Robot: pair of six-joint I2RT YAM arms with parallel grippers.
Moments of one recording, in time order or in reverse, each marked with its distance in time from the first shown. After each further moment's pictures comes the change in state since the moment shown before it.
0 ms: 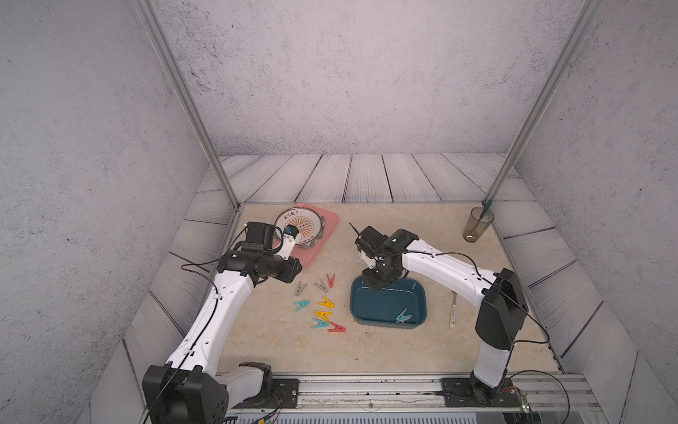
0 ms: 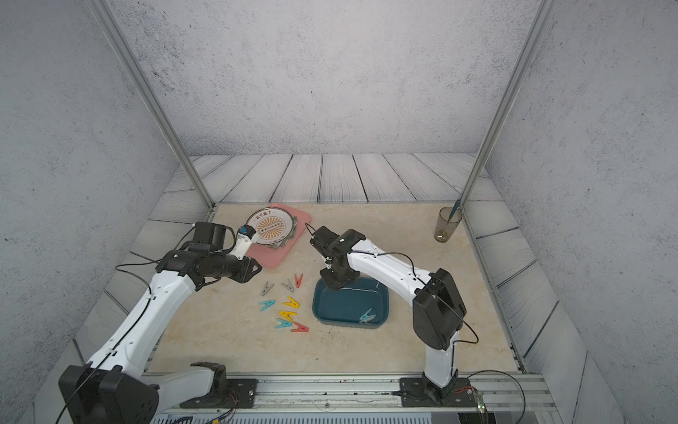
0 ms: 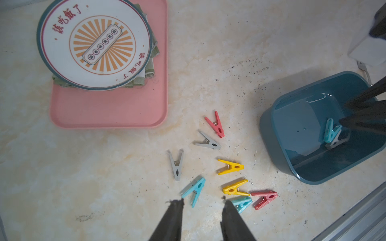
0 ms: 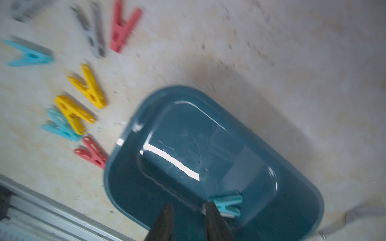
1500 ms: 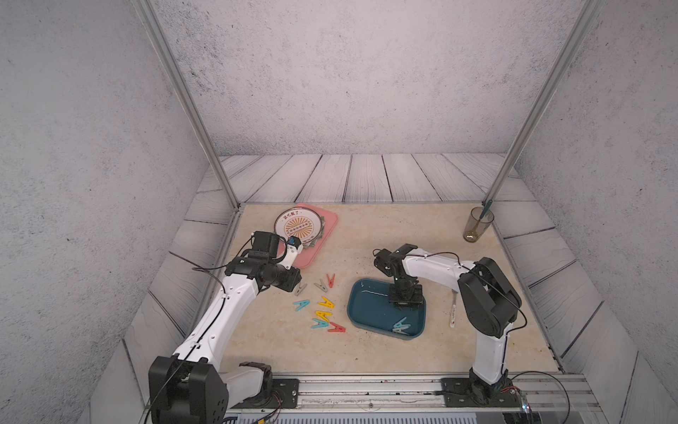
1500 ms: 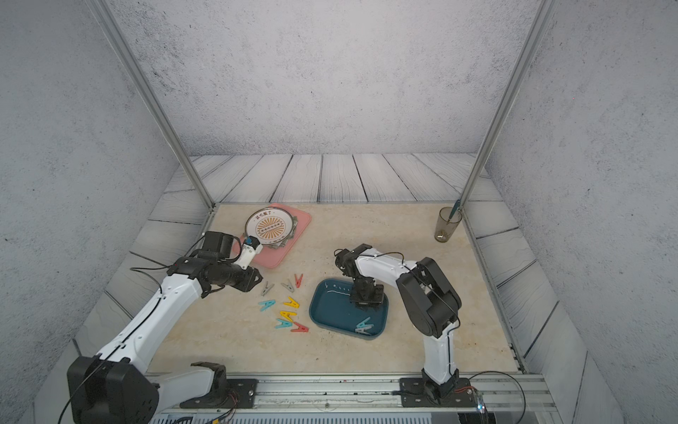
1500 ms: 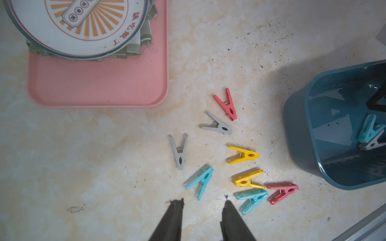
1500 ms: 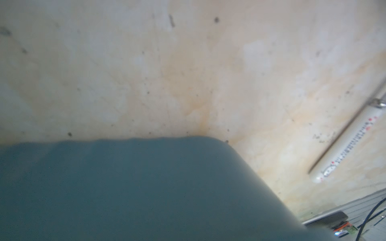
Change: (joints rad) left arm -0.004 0.006 -0.132 0.067 -0.053 0.014; right arm -0.127 0.056 -0.273 -0.001 0.017 0.549
